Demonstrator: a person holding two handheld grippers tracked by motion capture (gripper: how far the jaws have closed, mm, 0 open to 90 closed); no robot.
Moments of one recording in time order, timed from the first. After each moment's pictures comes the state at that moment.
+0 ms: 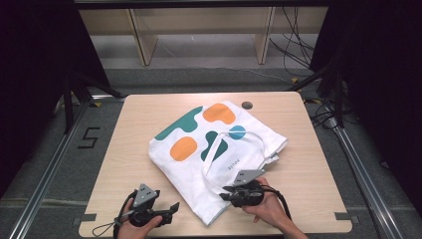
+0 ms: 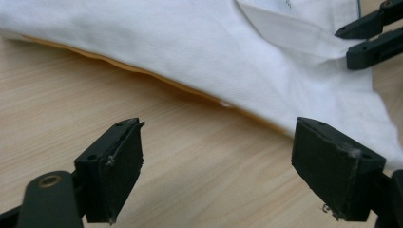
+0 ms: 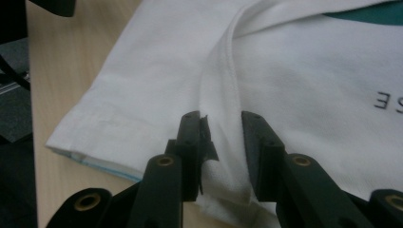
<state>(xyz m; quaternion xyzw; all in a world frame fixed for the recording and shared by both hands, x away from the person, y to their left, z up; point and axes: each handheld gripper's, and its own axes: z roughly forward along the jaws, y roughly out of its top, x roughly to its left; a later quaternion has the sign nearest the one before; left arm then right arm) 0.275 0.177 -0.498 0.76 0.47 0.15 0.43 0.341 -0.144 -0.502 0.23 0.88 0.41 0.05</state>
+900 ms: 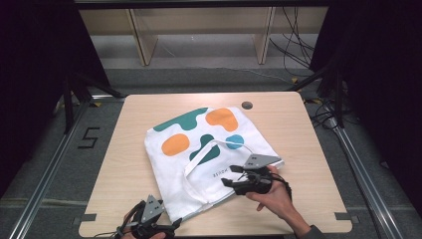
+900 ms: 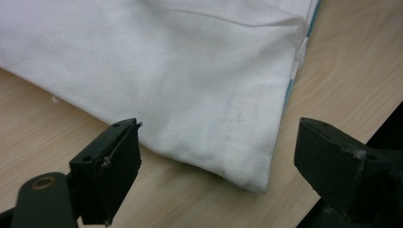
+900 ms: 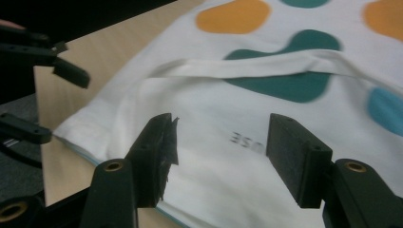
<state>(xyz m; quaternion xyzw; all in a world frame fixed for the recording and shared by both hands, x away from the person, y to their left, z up) 0.249 0.164 -0.499 0.83 0.38 0.17 0.36 0.355 -0.167 -0.455 0.28 0.83 0.48 0.08</state>
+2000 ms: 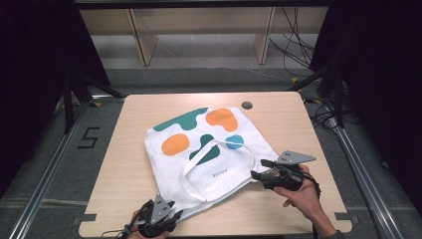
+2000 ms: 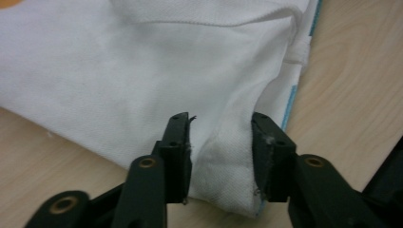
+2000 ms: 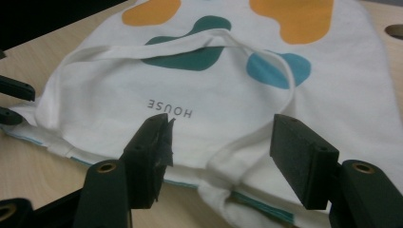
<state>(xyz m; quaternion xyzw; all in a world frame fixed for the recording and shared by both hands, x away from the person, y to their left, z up) 0.254 0.153 -0.503 0.84 0.35 0.20 0.36 0.359 -0.241 -0.455 0.34 0.80 0.47 0.13</state>
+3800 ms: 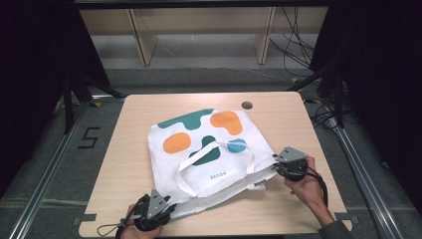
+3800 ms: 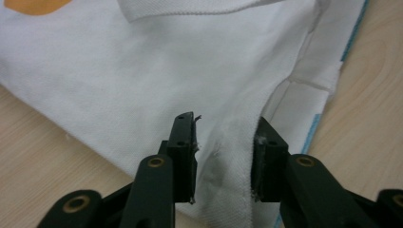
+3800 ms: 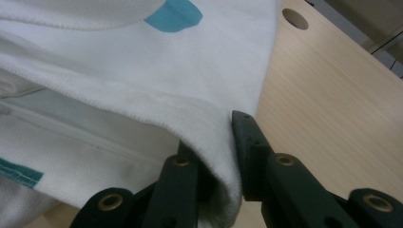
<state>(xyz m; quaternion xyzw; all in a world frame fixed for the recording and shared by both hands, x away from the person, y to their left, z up) 0.269 0.164 -0.496 0.86 0.31 0.24 0.33 0.384 -0.263 -0.468 0.30 0.85 0.30 0.30</state>
